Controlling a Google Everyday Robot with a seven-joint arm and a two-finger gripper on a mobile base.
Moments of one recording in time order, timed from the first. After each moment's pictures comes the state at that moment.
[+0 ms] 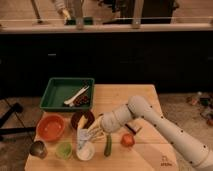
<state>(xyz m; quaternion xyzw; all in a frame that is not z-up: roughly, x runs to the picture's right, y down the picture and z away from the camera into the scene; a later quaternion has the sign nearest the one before) -0.069 0.202 0.644 -0.11 -0.64 -0.25 0.72</state>
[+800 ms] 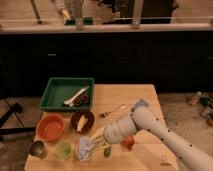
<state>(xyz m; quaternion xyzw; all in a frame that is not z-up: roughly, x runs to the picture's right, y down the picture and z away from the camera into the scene) -0.058 0.236 0.635 -0.08 -0.63 -0.26 0.73</state>
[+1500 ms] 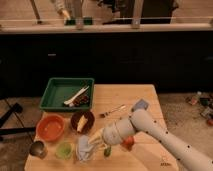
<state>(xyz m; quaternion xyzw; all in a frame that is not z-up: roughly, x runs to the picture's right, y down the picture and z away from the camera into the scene) -0.061 0.245 0.646 -0.08 -0.63 -0.26 0.73</state>
